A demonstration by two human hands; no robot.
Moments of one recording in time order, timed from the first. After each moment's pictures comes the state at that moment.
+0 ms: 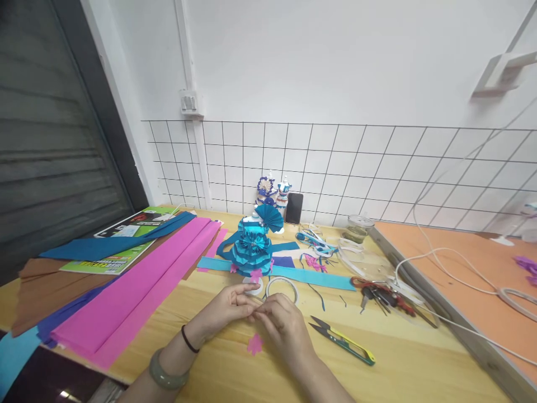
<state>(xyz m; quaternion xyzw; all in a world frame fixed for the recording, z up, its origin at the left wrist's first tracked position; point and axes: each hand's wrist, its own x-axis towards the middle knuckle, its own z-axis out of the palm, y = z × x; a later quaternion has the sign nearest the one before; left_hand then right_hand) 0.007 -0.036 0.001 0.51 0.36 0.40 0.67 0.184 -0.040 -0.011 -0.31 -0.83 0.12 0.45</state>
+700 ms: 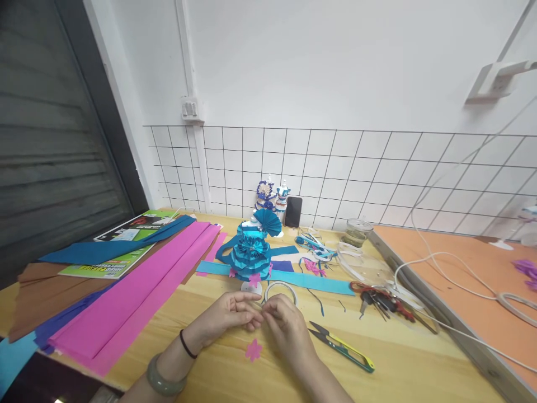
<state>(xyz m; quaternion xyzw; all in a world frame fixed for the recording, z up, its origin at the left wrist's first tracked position) 0.009 -0.037 0.004 0.49 0.34 0.40 0.70 0.190 -0.031 -0.014 -0.34 -0.81 0.16 0.45</state>
